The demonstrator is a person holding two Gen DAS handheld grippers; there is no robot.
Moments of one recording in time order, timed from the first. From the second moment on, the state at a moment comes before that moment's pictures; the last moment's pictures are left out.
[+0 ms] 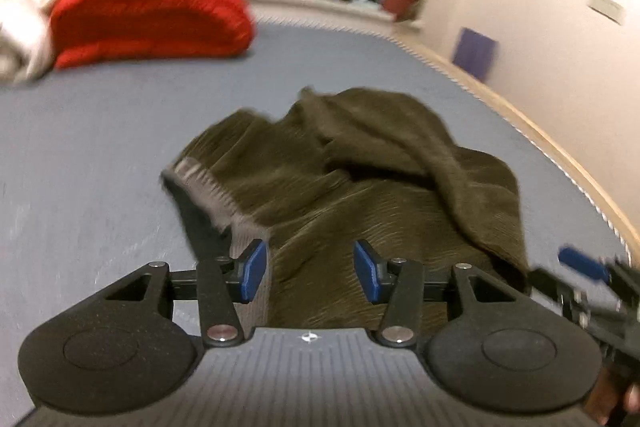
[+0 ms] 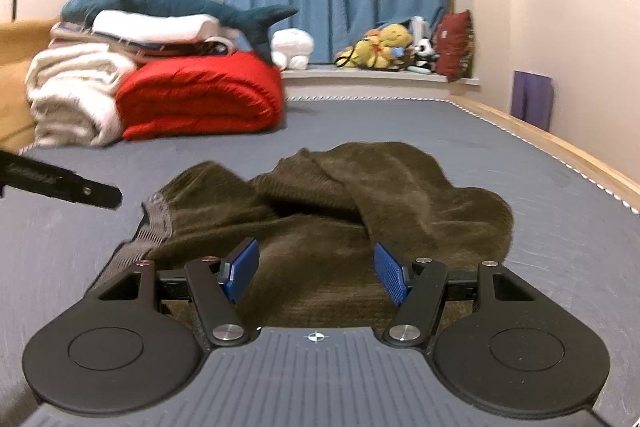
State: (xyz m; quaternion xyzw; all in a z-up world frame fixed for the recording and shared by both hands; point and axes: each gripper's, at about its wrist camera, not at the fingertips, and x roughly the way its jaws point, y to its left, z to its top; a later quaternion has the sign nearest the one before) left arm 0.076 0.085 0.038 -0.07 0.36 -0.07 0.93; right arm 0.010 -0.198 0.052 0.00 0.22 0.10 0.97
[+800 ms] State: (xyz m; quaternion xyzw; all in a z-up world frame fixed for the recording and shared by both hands) left arm 0.155 0.133 -0.060 -0.19 0.52 -0.04 0.83; right arm 0.038 -0.094 -0.013 -0.16 0.35 0.23 0.89
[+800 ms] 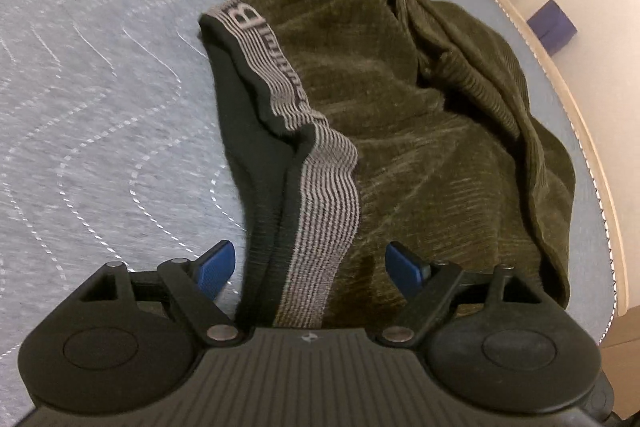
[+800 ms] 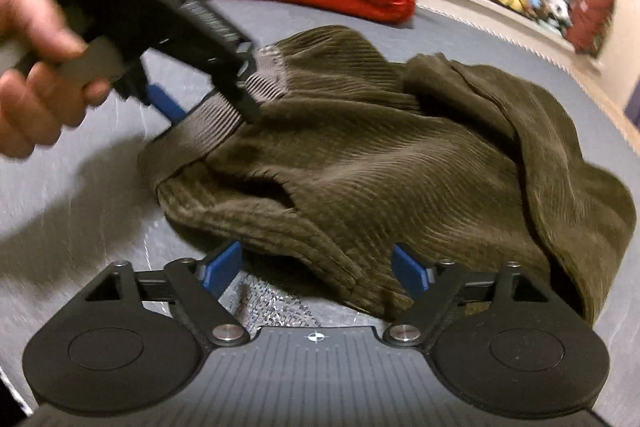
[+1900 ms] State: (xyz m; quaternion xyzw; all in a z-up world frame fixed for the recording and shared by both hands) left arm 0.131 0.105 -0.046 -0.08 0.44 -0.09 0.89; right arm 0.035 -0.090 -0.010 -0.26 0.27 0.22 0.90
